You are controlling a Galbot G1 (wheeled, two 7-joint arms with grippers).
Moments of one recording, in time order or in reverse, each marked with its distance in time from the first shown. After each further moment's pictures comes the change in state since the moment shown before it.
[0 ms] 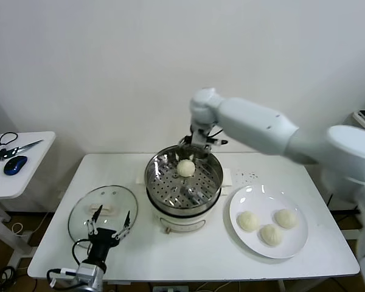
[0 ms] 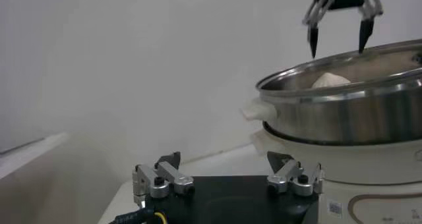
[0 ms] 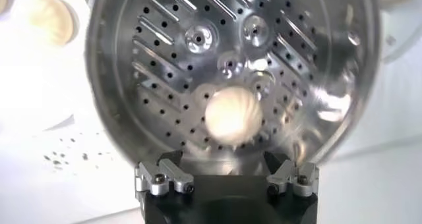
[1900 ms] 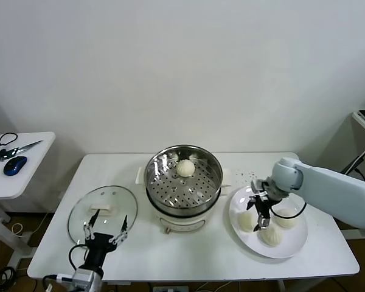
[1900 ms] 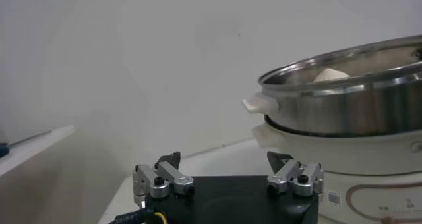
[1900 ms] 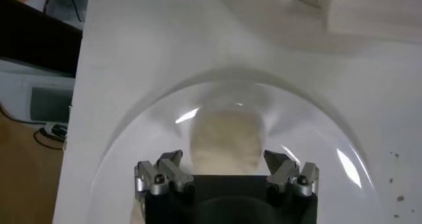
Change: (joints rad) left arm 0.035 -0.004 -0.013 -0.003 -0.017 -0.006 -0.002; right arm -0.454 -0.431 0.062 0.204 0.347 -0.736 0.070
